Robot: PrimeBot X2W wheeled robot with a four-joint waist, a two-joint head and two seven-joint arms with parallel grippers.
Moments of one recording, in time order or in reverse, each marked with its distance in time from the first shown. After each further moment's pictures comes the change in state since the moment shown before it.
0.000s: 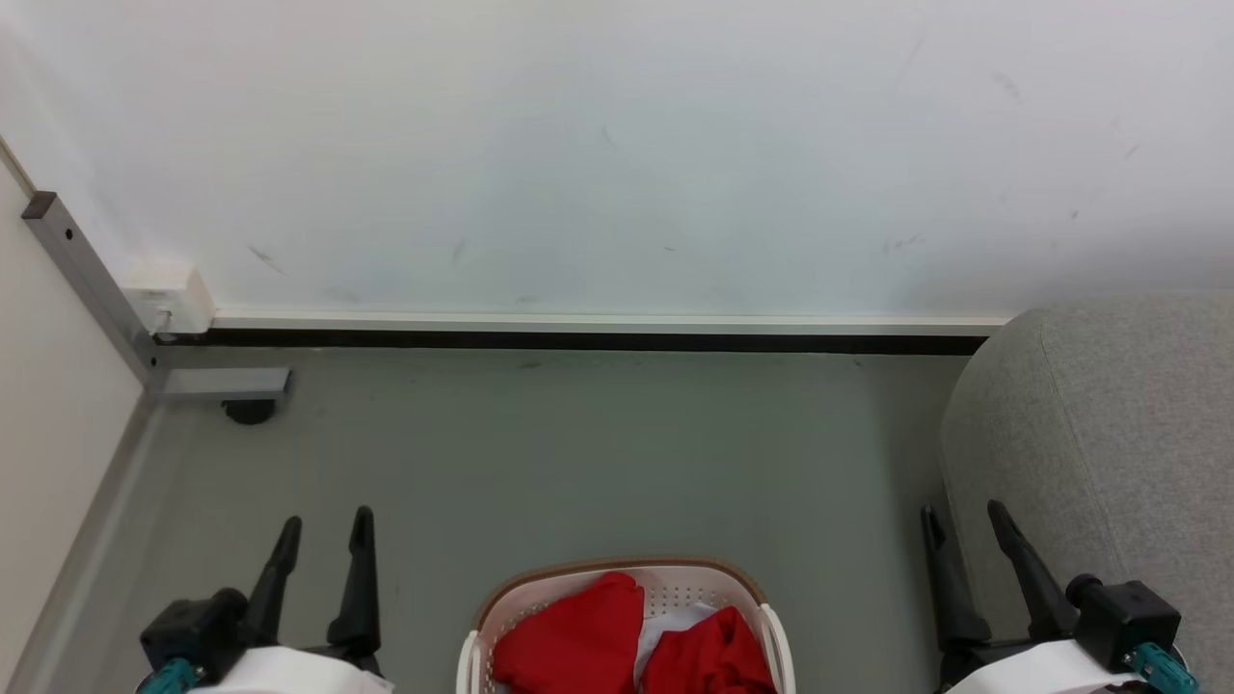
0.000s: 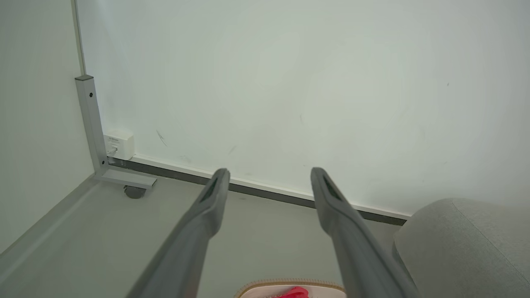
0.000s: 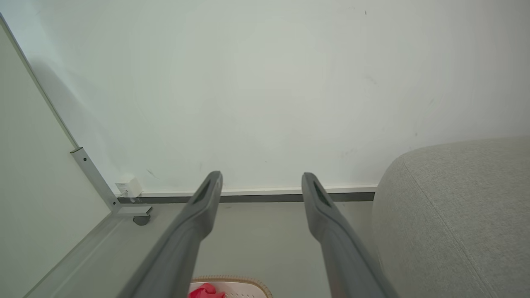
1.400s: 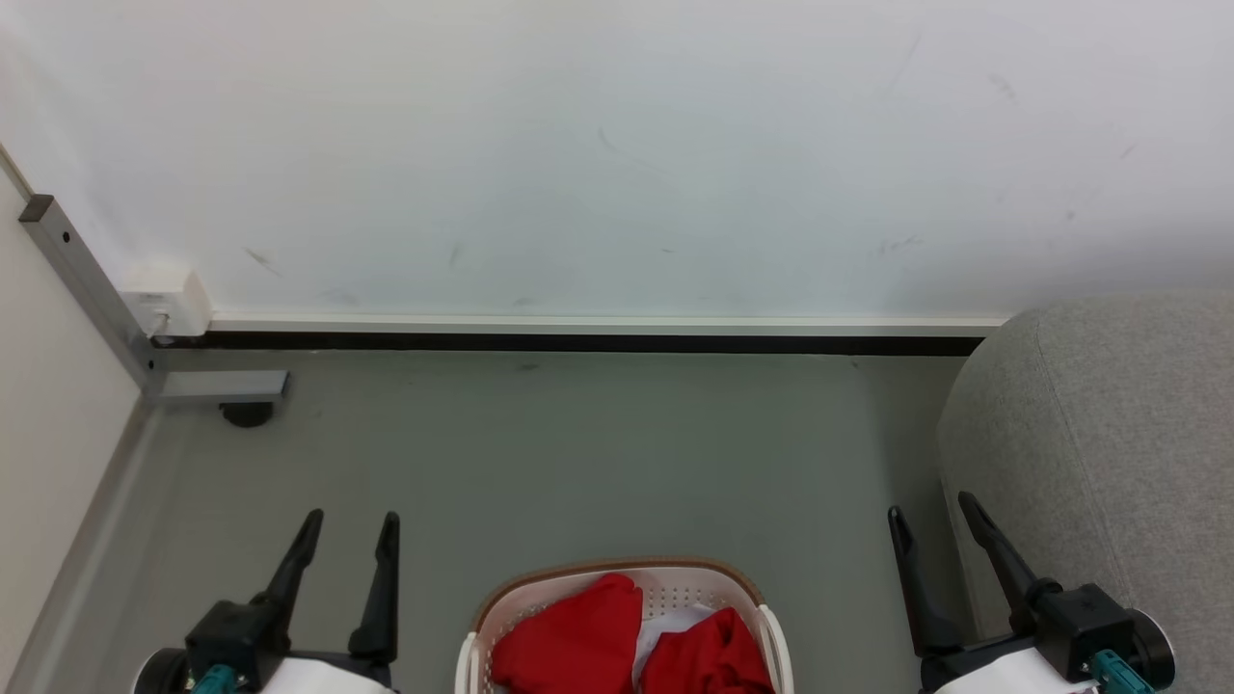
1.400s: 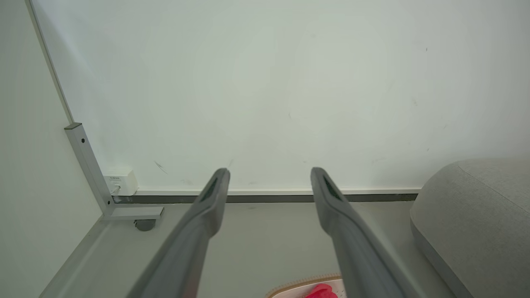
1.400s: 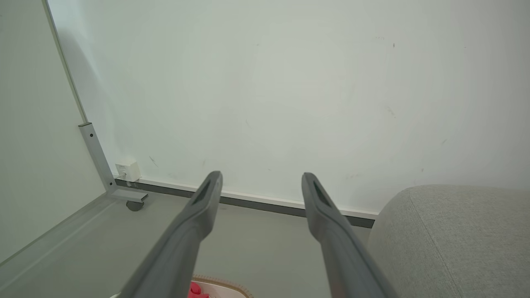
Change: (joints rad) left arm 0.000 -0.012 0.010 0.010 0.233 -0.014 -0.059; right arm -0.015 -0.002 0.039 0.014 -0.162 0.000 -0.060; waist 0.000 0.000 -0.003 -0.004
